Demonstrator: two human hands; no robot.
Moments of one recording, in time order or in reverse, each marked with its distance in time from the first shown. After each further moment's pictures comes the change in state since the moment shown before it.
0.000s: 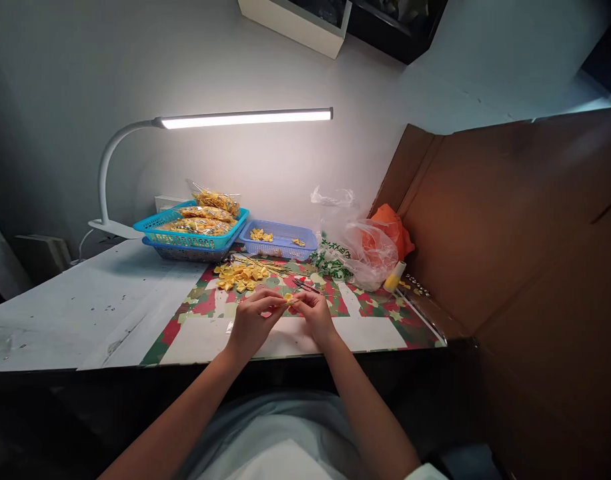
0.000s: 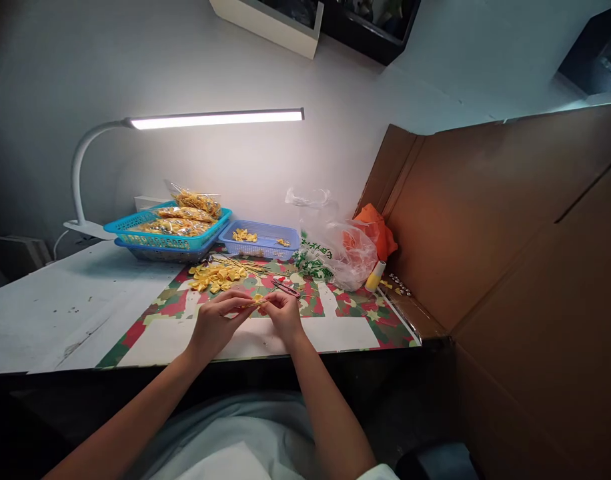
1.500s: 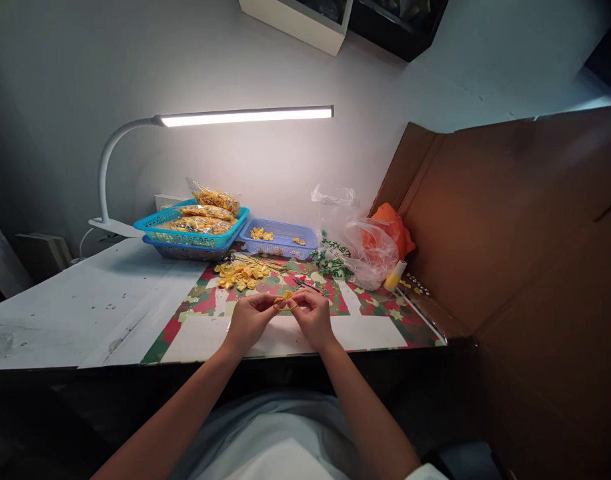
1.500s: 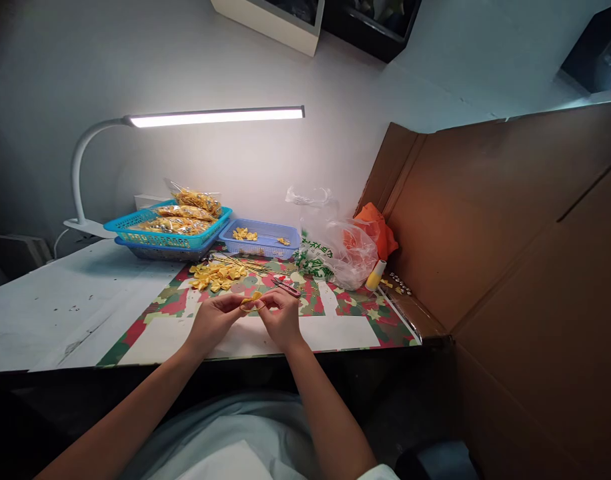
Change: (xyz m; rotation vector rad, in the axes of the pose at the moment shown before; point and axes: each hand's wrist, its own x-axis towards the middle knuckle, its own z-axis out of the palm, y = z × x) left_hand 0.001 -0.001 -0.002 -0.413 -0.087 -0.608; right_hand -0.015 -0.006 0.005 -0.454 0.011 -0.437
